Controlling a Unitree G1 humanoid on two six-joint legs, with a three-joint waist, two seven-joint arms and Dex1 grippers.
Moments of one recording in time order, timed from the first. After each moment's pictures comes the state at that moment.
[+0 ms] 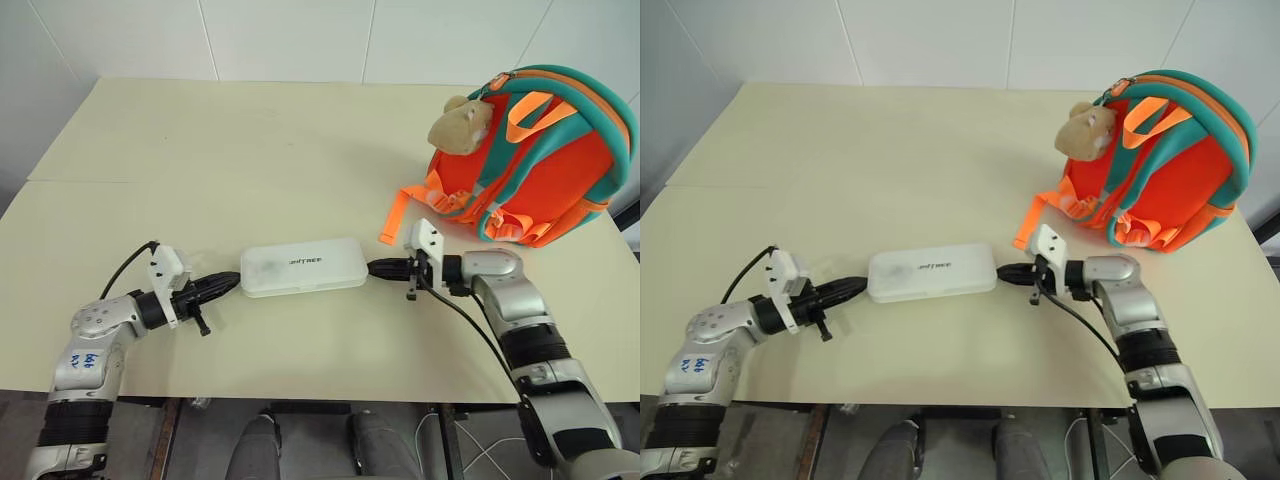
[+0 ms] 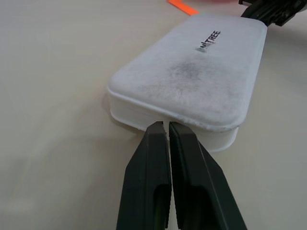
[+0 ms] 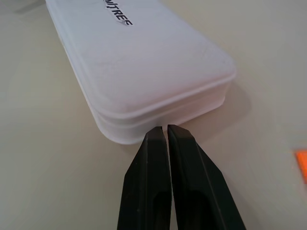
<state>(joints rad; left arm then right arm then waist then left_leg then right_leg) -0.24 0.60 0.15 0.11 -0.38 0.18 -0.96 -0.58 -0.52 0.07 0.30 0.18 0.21 1.19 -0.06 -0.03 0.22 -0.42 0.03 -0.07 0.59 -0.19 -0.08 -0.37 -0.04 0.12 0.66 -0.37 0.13</state>
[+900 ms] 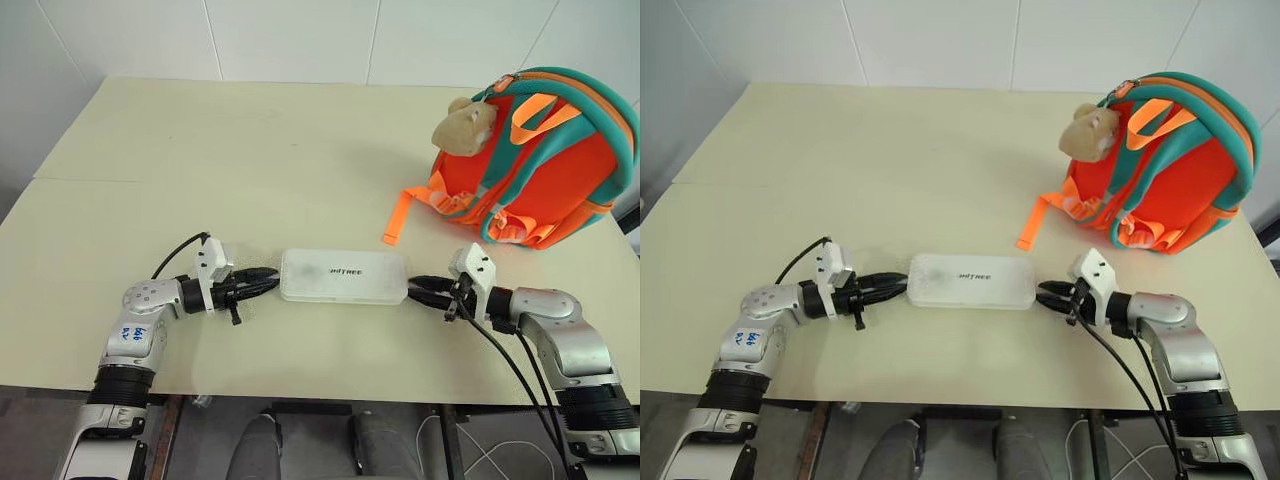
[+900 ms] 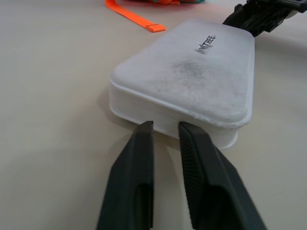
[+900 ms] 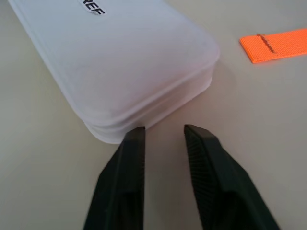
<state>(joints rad) -0.39 0.55 0.03 0.23 -0.34 0.12 -1.06 -0.28 -0.65 -0.05 0.00 0.27 0.38 1.03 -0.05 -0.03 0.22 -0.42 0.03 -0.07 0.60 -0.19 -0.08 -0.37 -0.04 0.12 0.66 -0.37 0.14</state>
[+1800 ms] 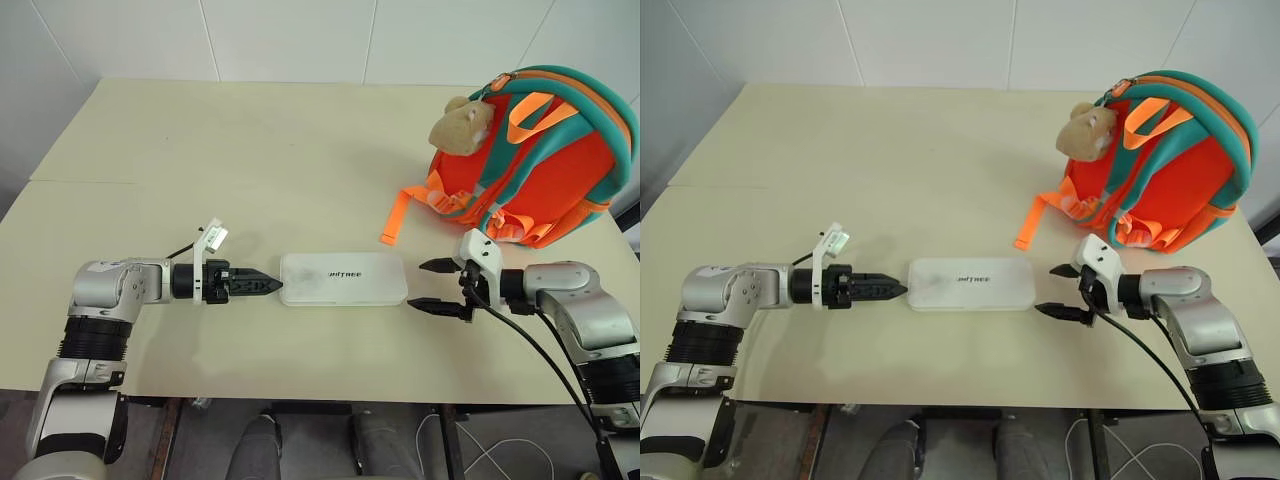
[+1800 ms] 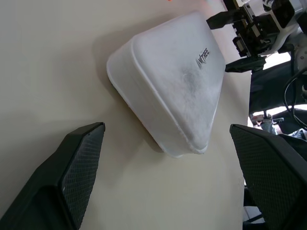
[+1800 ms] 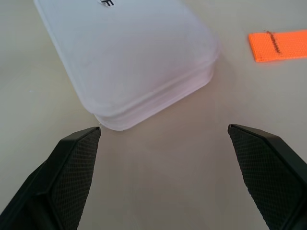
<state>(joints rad) -0.63 0.67 -0.01 0.21 -0.58 1.18 -1.04 -0.43 -0.79 0.07 0.05 0.29 0.45 1.14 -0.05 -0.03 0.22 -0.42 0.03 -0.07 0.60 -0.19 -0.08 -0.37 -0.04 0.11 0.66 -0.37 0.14</state>
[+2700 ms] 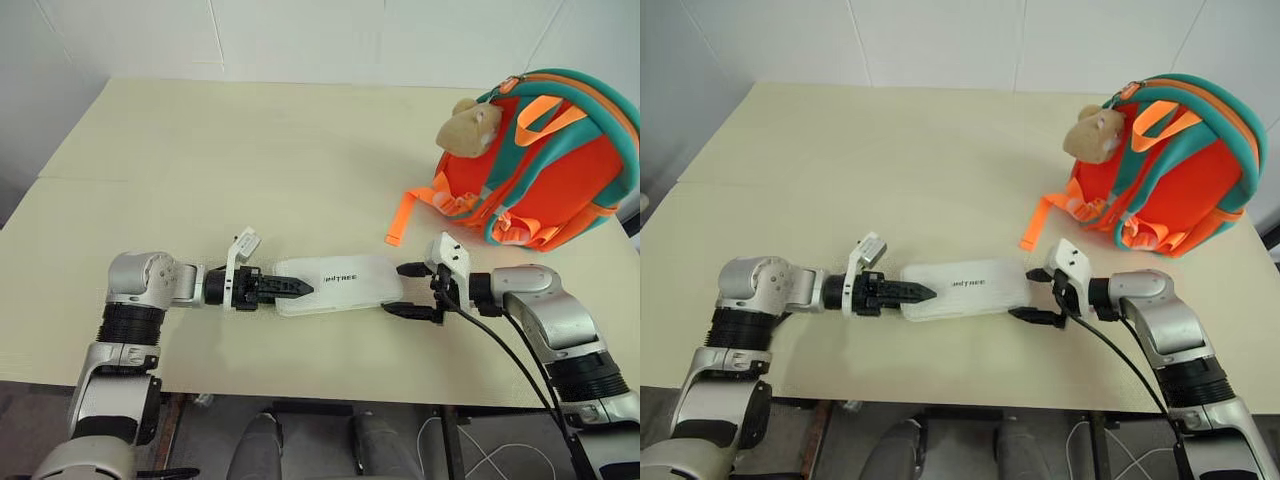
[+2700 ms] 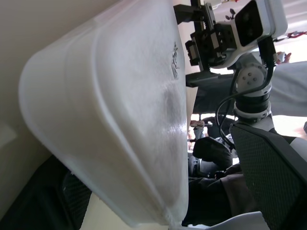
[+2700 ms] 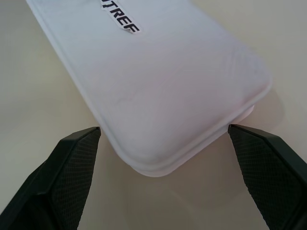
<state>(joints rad) -0.73 0.50 0.04 0.32 -0.68 1.50 -0.95 -0.44 -0.68 0.11 0.03 0.29 0.46 1.12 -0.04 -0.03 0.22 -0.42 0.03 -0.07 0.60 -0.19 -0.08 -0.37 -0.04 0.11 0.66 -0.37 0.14</state>
